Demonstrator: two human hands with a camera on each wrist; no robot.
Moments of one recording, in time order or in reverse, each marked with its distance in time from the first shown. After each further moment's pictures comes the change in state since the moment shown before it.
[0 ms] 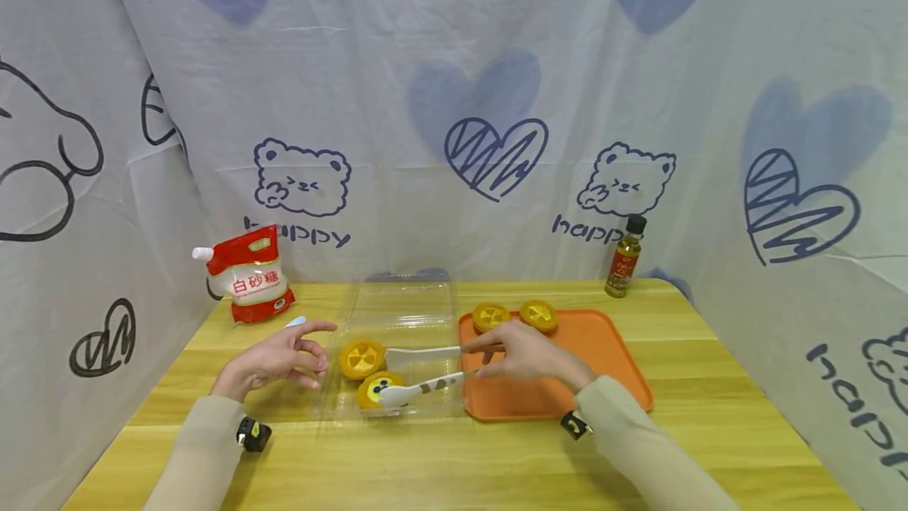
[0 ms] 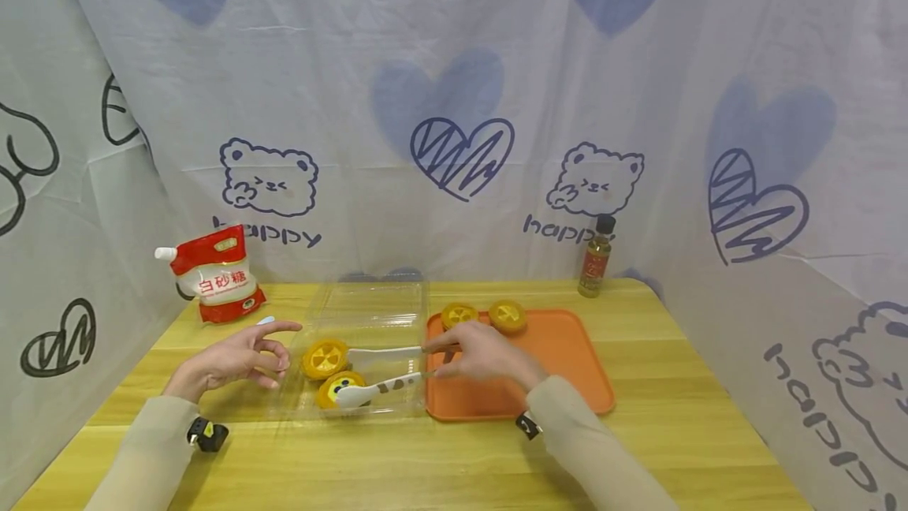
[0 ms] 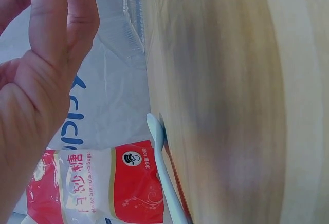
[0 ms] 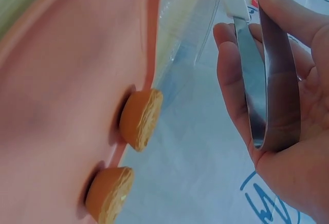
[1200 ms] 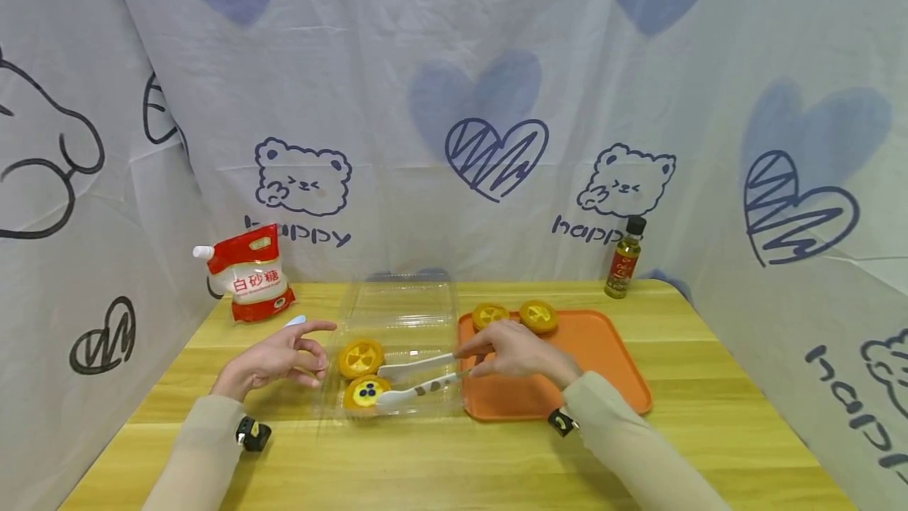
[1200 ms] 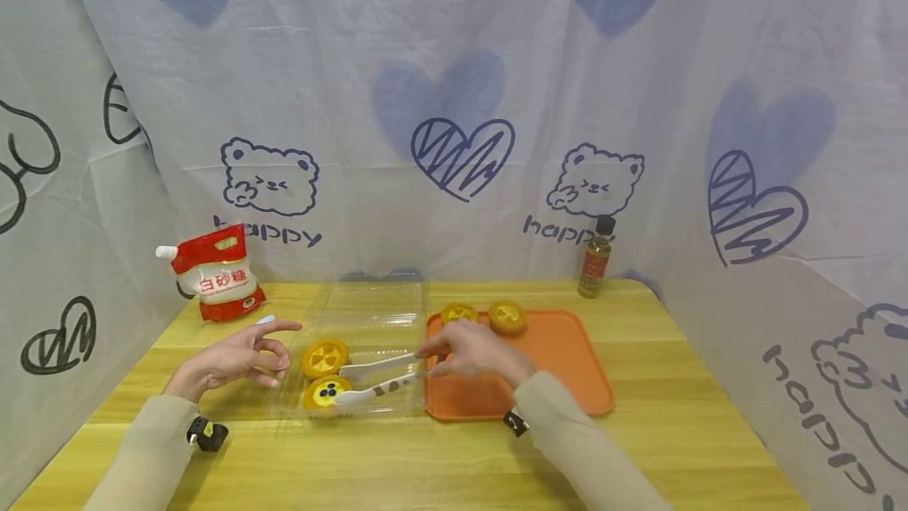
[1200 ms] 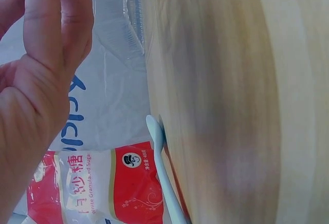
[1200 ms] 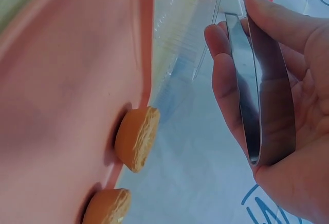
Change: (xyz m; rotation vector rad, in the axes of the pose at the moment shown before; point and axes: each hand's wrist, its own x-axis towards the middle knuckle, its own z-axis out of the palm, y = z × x) left_hand 0.001 -0.003 -0.001 0.007 0.011 0.002; right_hand 0.015 0.001 0.006 -0.019 -0.036 -0.033
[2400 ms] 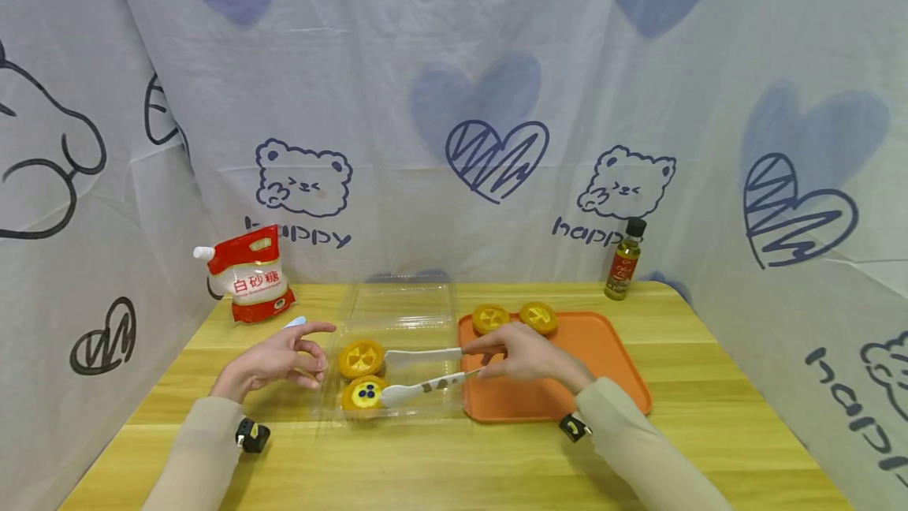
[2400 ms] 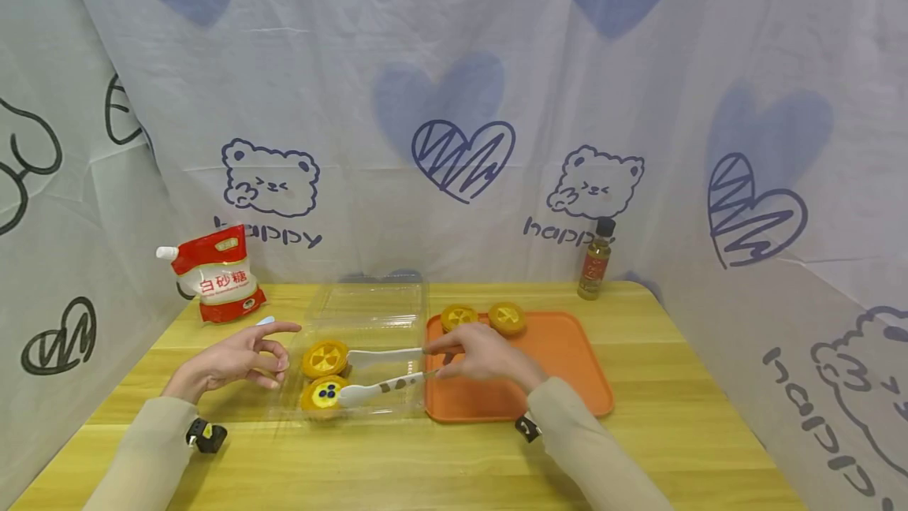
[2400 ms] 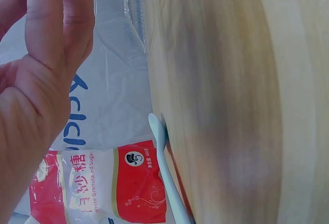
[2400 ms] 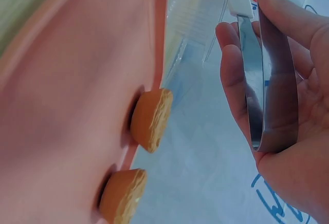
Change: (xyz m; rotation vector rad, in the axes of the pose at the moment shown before) left_hand -0.002 0.002 0.001 0.010 0.012 -0.001; right_hand -0.012 0.009 -0.002 0.056 0.043 0.031
